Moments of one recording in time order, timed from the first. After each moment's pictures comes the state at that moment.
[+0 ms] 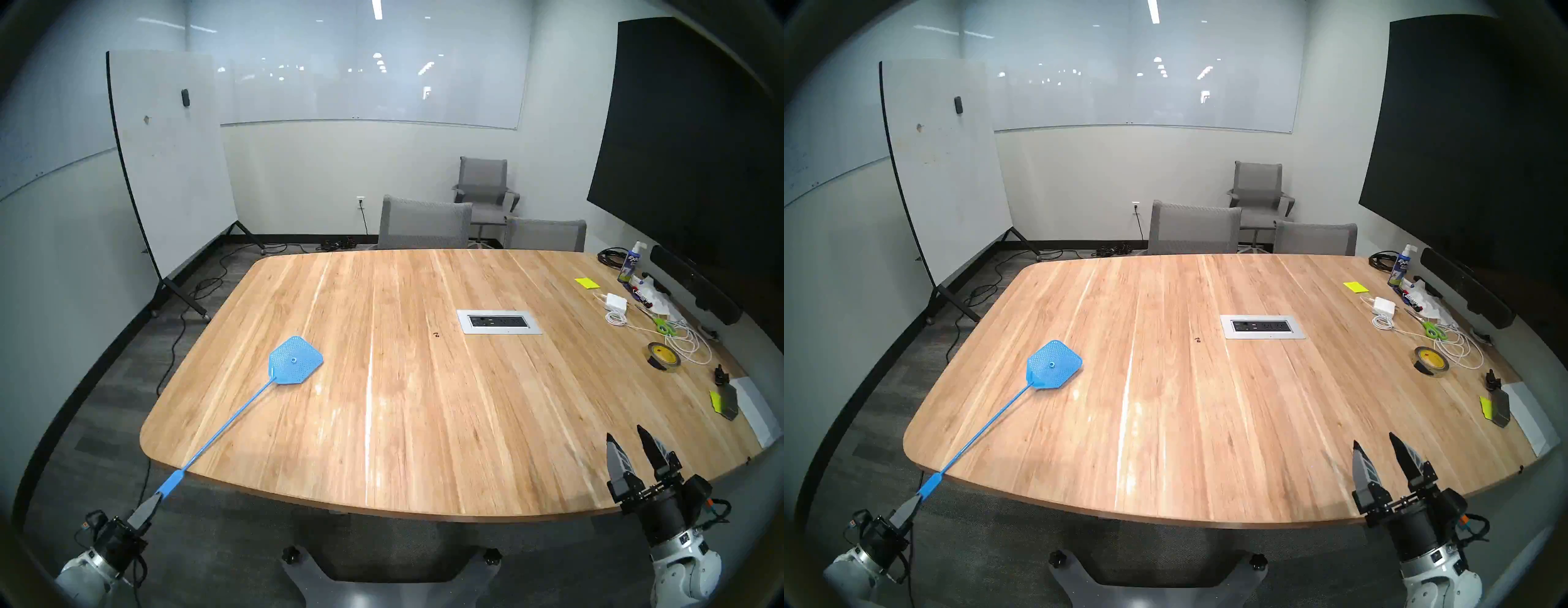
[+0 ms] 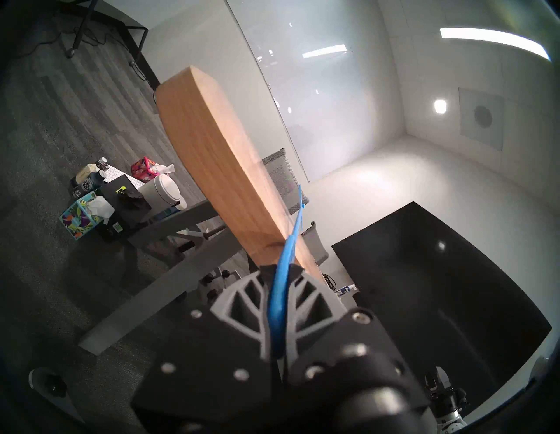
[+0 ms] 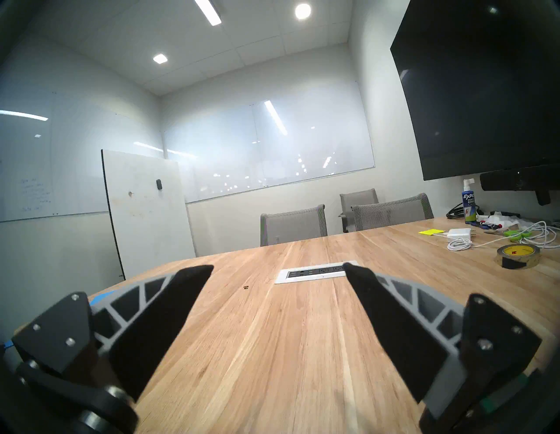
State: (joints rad) left arm 1.95 -0.87 -1.58 -0.66 -1.52 0.15 -1.48; right arm -2.39 -1.51 2.15 -1.99 0.72 -0.30 0.79
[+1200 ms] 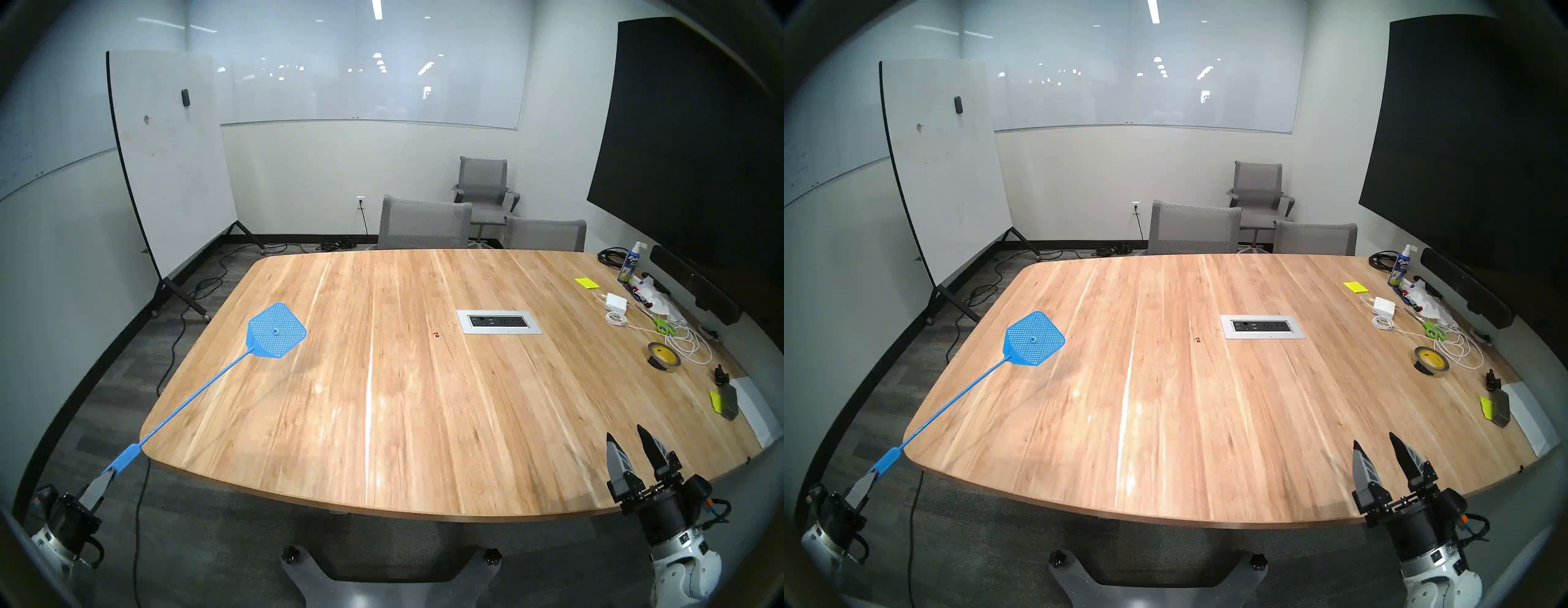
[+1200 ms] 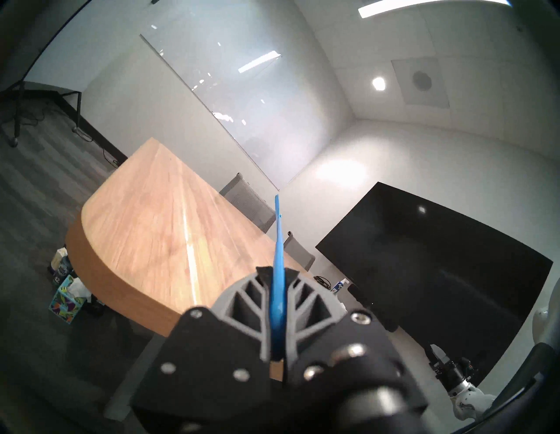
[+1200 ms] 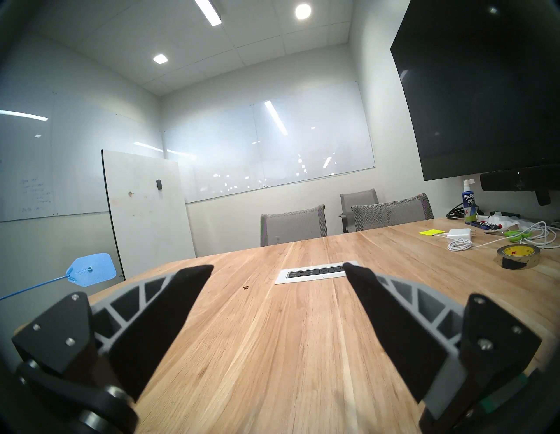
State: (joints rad) left arm 2.34 -0.80 -1.95 -1.08 -1.58 -0.04 -1.48; right arm -2.39 -1.52 2.15 -1.99 0.72 -0.30 0.80
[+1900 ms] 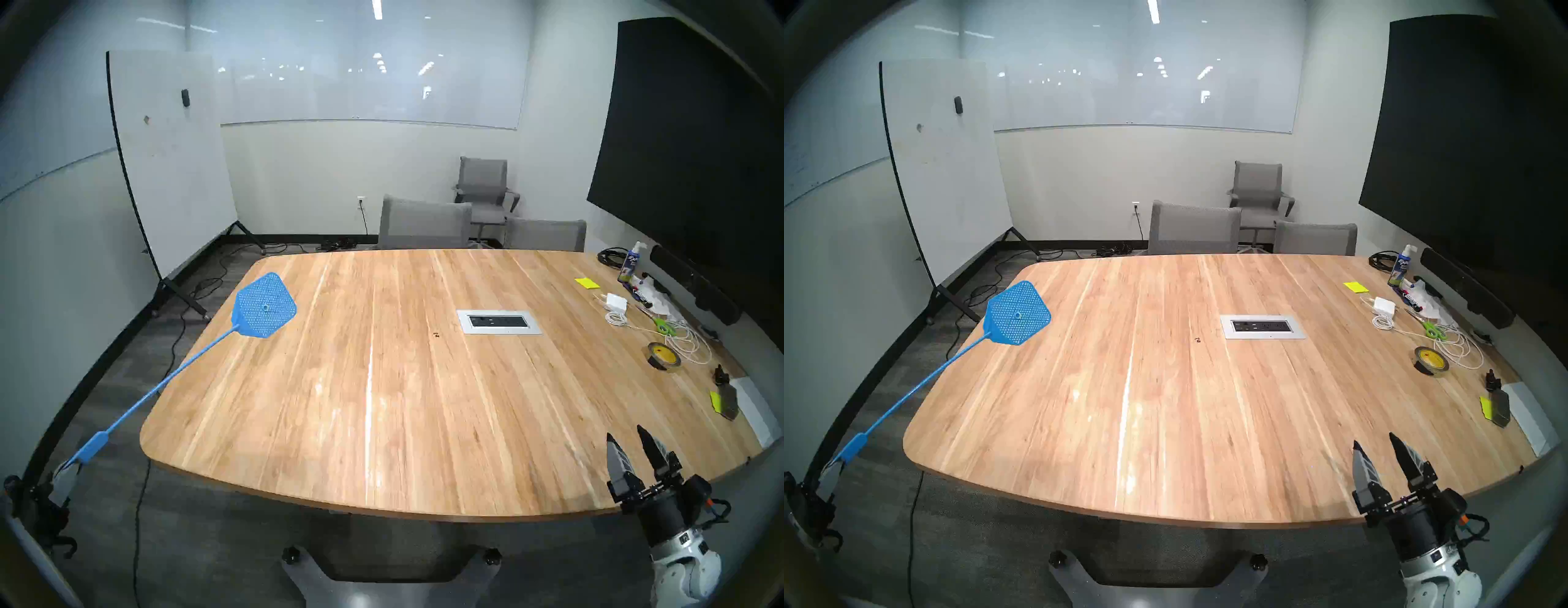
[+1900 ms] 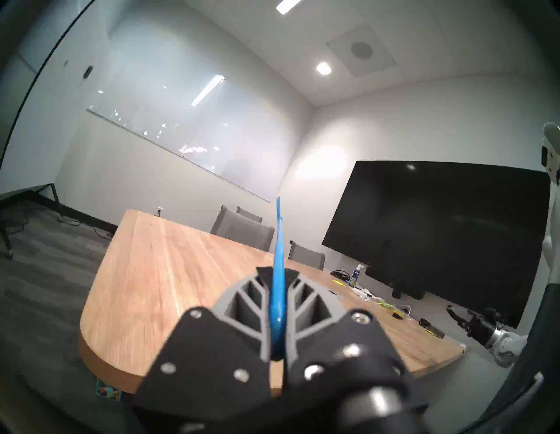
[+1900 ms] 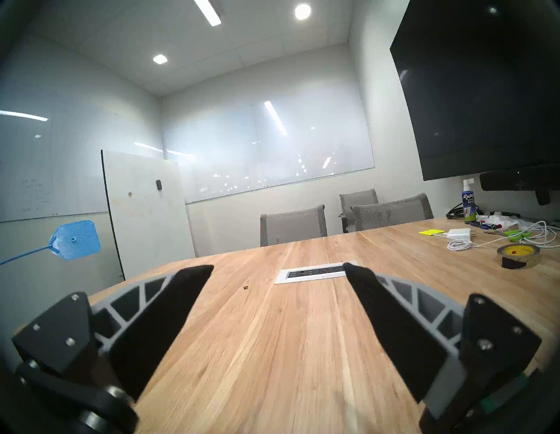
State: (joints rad) left arm 2.56 -0.93 -2.26 -1.35 -1.47 -0.23 -1.48; right arm -2.39 -1.52 2.15 -1.98 0.72 -0.30 0.80
